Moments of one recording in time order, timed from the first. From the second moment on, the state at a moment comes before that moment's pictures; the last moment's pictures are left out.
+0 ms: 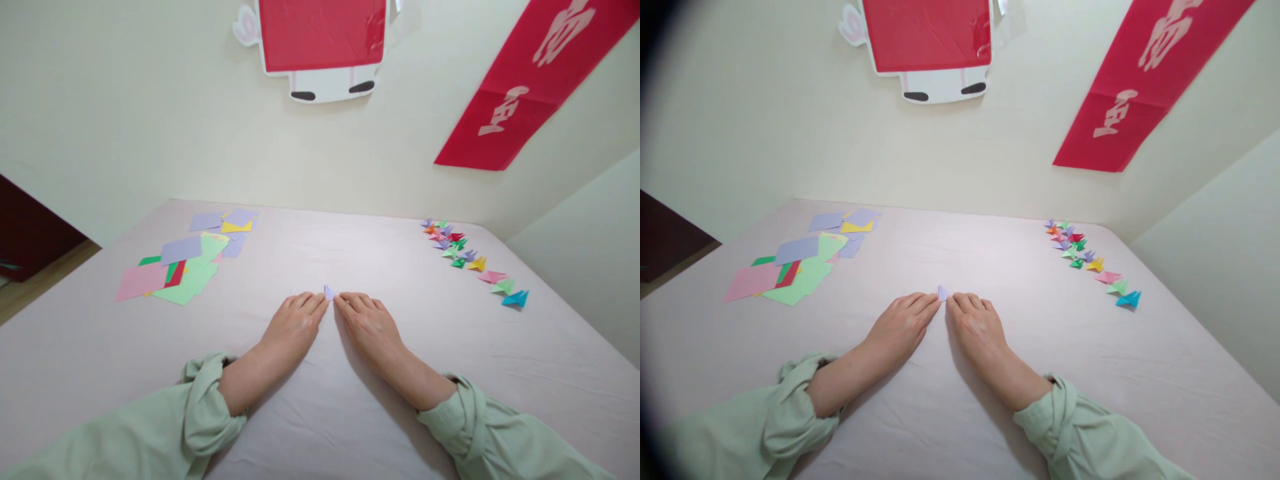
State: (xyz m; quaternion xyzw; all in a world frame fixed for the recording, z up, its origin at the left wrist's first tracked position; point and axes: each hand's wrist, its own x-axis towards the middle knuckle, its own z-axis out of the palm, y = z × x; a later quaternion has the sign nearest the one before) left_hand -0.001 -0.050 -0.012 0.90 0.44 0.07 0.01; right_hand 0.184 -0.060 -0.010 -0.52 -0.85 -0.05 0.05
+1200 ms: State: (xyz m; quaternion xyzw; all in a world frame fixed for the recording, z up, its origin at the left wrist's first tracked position) left_hand -0.001 -0.049 -0.019 0.89 0.44 0.10 0.04; right_hand 0.189 -0.047 -0.009 -0.51 -0.85 0.01 0.07
